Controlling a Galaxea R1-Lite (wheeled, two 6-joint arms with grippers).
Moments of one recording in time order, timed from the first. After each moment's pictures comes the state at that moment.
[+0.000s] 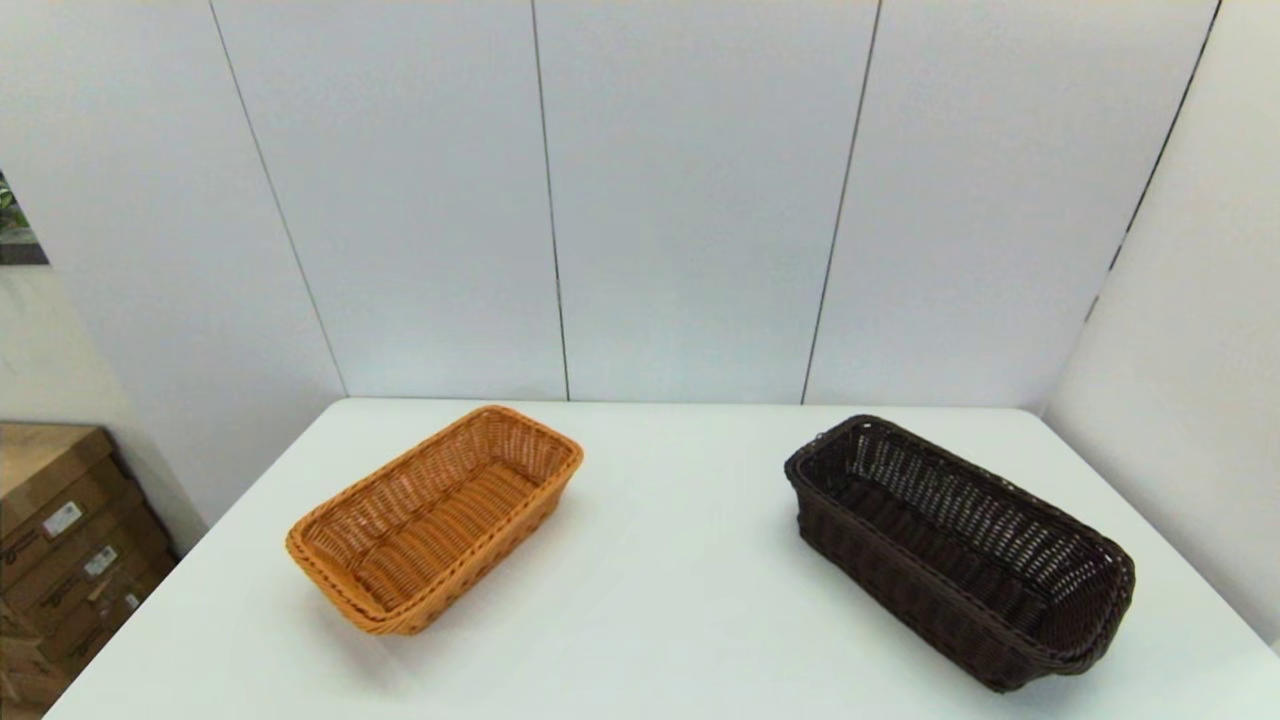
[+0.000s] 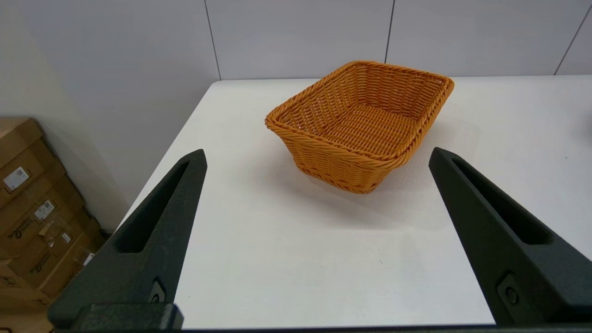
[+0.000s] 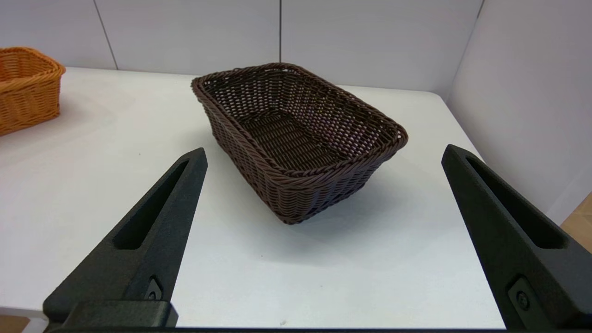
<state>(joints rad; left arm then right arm) 0.01 0.00 0.00 0.00 0.00 0.00 0.00 0.00 0.00 0.00 0.03 -0.04</state>
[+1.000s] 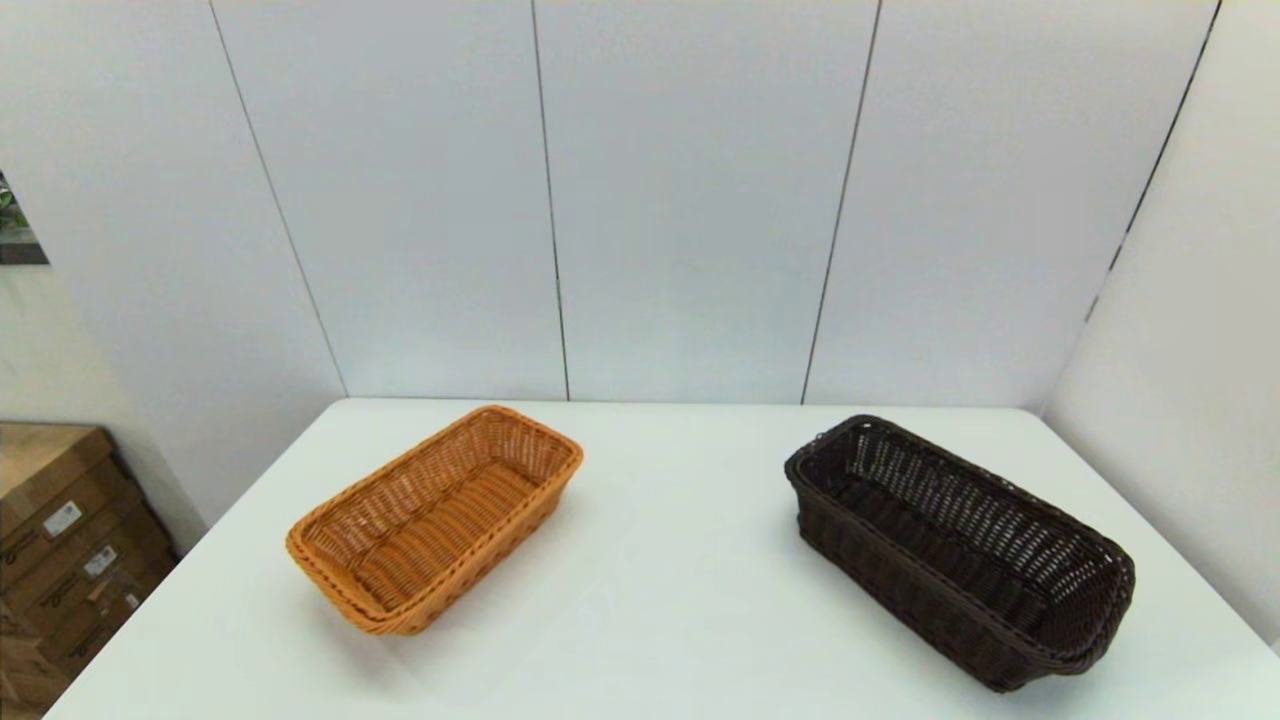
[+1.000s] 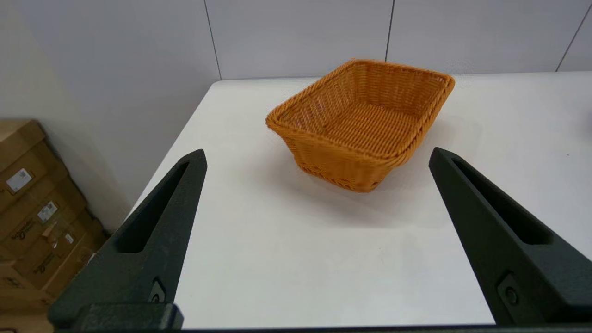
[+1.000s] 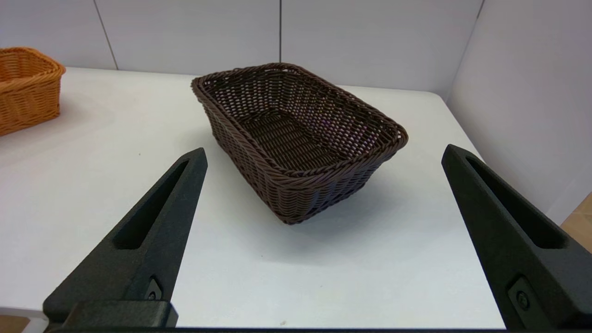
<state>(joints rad) 0.01 0.00 -0.01 0.01 -0.01 0.01 0.00 0.00 0.00 0.00 0.03 -0.04</state>
